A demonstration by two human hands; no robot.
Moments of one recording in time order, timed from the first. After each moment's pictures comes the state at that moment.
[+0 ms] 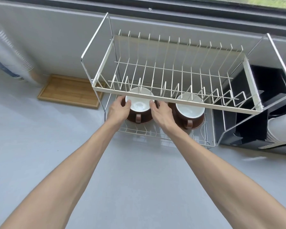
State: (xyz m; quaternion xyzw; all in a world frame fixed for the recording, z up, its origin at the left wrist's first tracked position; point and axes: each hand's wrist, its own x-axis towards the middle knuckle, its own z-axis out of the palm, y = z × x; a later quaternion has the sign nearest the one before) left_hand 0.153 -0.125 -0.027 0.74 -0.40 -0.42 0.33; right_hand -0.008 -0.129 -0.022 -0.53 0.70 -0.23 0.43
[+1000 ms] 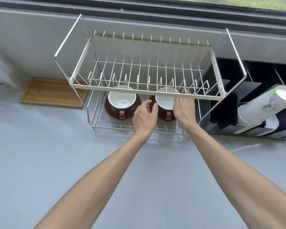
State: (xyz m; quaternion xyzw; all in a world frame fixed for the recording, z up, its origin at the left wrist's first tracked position) left_hand 0.013 -0.075 -0.005 0.70 -0.52 -0.35 0.35; right_hand -0.124 -0.111 -0.008 -0.56 0.74 -0.31 0.23
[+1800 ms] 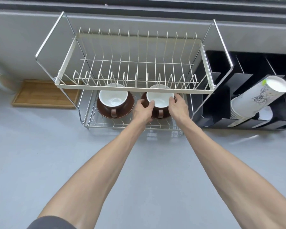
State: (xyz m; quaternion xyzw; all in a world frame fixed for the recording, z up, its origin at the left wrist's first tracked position) left_hand -0.013 -0.099 -0.018 0.68 -0.35 -0.55 0.34; right_hand -0.144 -0.111 -0.027 -0.45 0.77 -0.30 0.35
